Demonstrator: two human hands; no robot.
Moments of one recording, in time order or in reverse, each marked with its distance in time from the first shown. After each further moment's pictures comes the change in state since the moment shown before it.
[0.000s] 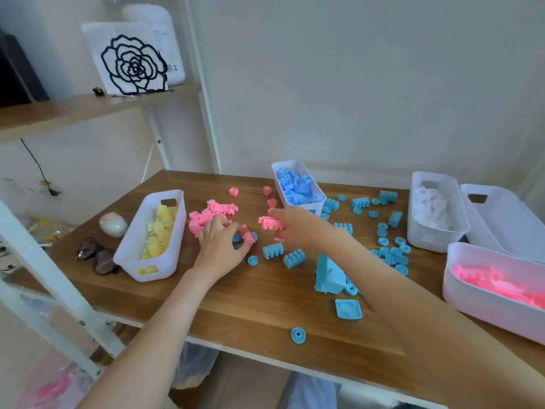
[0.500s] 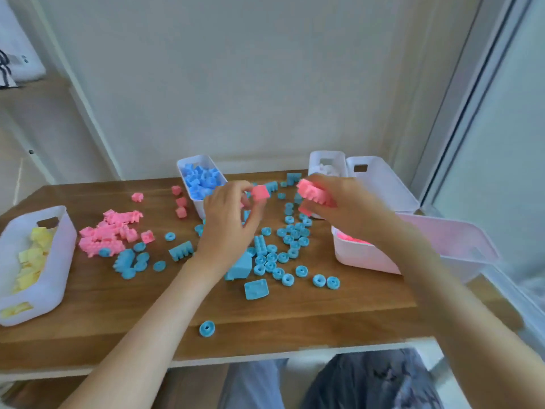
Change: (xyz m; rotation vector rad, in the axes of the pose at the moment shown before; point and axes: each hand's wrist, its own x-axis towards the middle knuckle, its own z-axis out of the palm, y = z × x) left_hand -0.024 0.195 -0.007 -0.516 0.319 0.526; right_hand -0.198 0.082 -0.075 0.072 0.459 0.242
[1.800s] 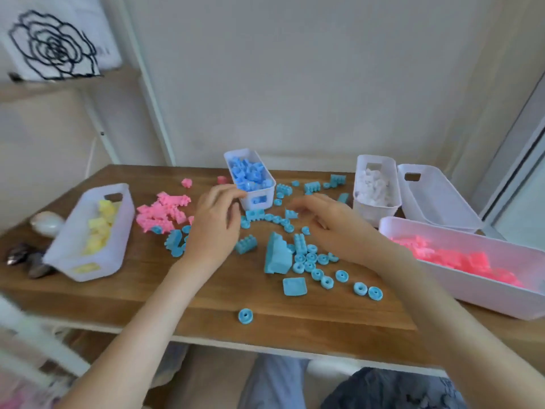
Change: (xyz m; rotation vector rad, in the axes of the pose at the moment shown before) left_hand -0.026 -0.053 -0.061 0.220 -0.038 -0.203; right_hand 0.022 -0.032 0.062 0.176 -0.162 -0.226
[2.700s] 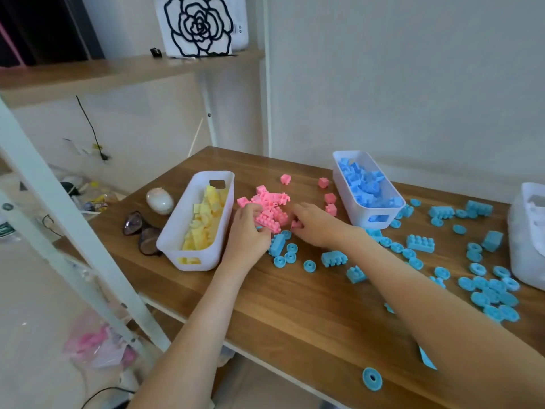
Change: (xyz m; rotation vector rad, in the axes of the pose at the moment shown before) left_hand -0.010 -0.156 -0.027 -0.078 -0.073 -0.638; right_hand 0.204 -0.049 0.170 -0.117 -0.401 -0.030
